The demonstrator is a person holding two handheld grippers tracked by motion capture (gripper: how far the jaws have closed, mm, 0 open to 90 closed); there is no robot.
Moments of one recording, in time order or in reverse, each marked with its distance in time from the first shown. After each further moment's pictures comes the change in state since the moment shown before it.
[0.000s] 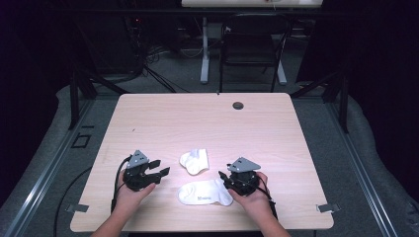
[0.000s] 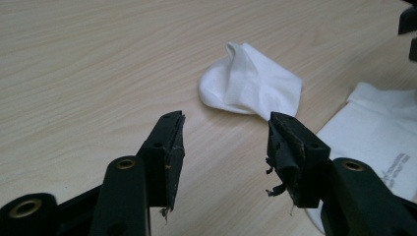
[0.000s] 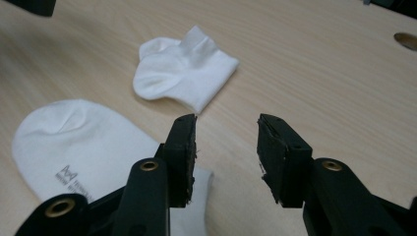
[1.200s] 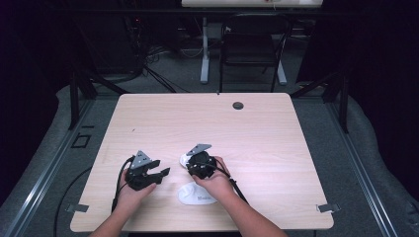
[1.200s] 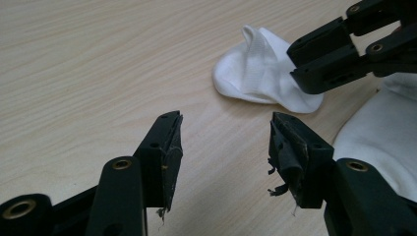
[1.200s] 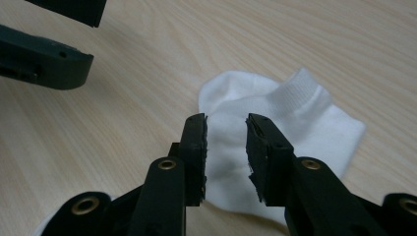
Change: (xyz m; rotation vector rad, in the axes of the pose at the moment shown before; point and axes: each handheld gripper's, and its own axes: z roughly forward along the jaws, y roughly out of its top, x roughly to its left) left arm 0.004 -0.006 0.010 0.020 0.039 0.014; right arm 0.048 0.060 0.105 0.168 0.122 -0.009
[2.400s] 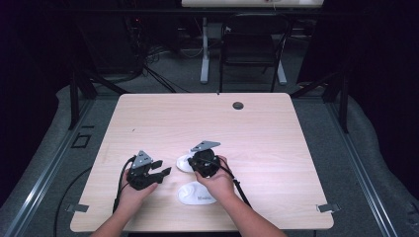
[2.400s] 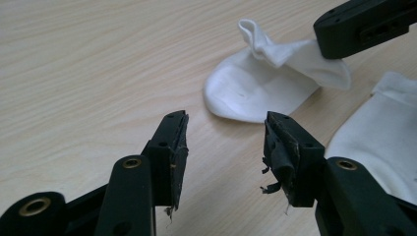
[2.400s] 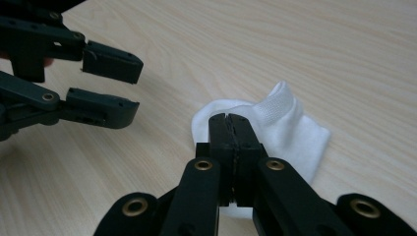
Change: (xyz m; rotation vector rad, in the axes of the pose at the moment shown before) left arm -0.004 0.002 0.005 -0.002 -0.027 -0.022; right arm -0.004 0.004 -0.029 -0.110 0.054 0.117
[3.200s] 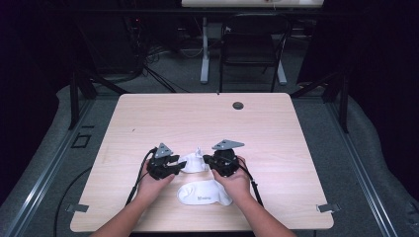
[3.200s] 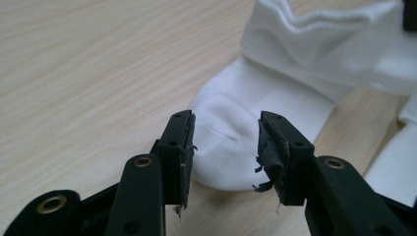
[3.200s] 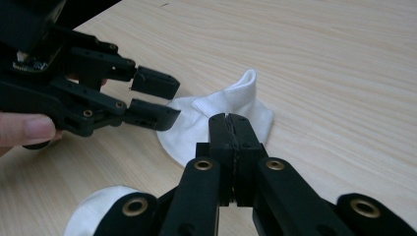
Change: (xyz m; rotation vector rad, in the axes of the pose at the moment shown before) left arm -0.009 0.019 0.059 0.070 -0.035 0.054; right arm -0.039 -0.020 -0.030 -0.072 0.004 0.077
